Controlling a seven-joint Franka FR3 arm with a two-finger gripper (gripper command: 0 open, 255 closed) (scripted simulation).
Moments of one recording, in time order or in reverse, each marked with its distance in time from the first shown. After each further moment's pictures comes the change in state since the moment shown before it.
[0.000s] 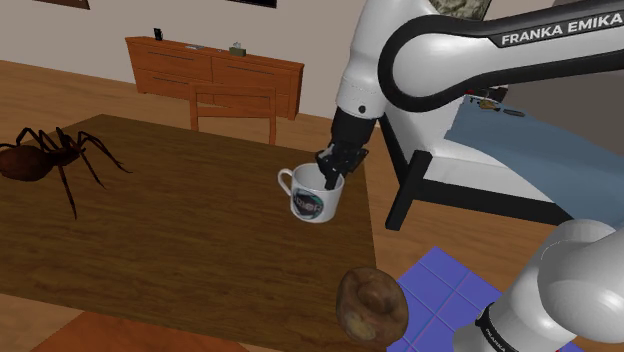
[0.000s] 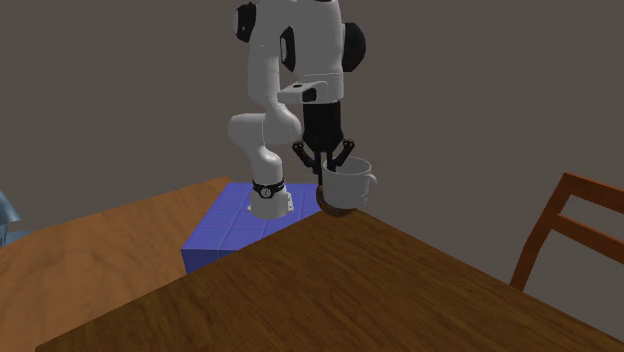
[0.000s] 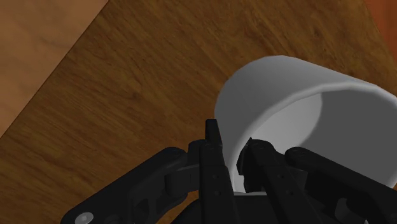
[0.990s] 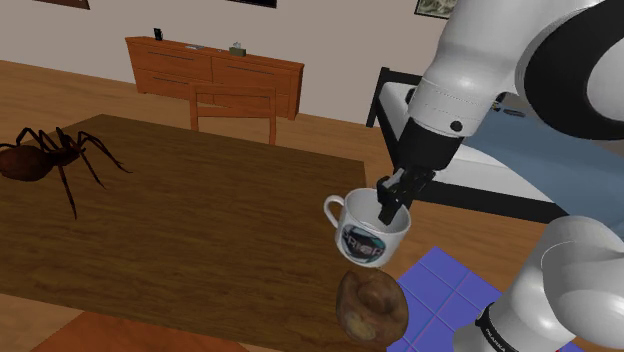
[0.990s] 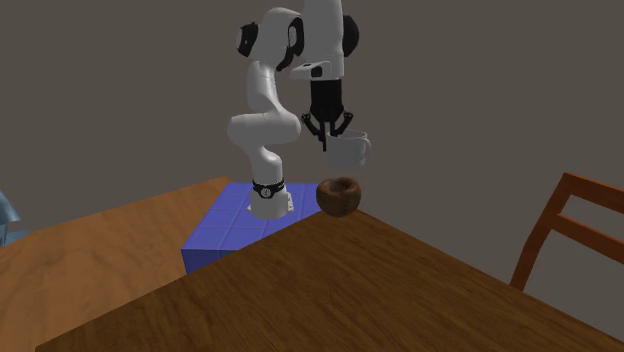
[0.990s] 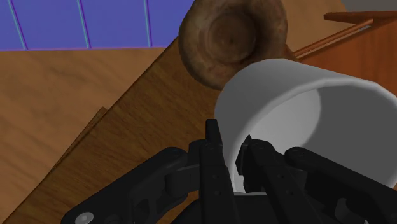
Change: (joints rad) arm 0.141 -0.433 0.014 -0.205 0.116 -0.217 0.085
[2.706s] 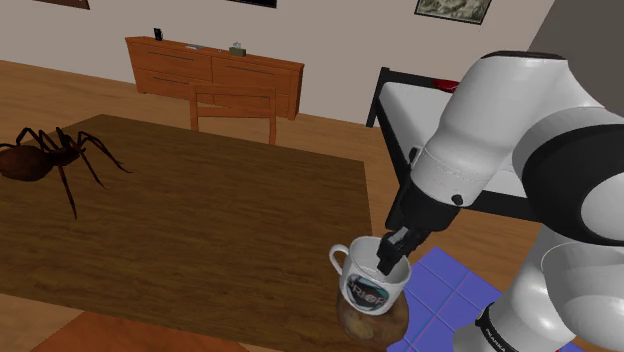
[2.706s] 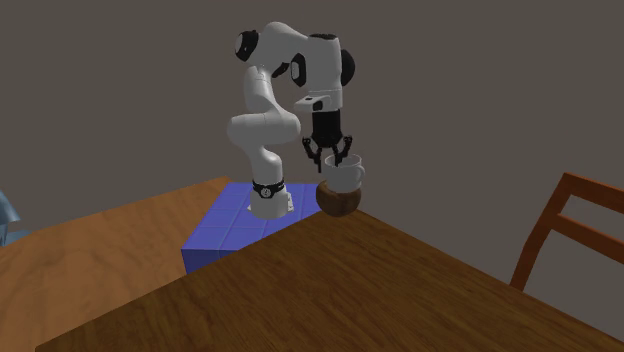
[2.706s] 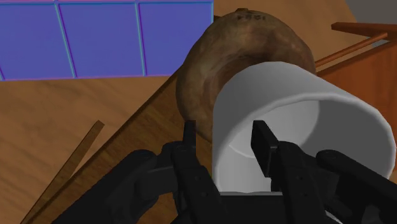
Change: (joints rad) arm 0.080 -0.103 0.083 -0.242 0.103 0.142 0.029
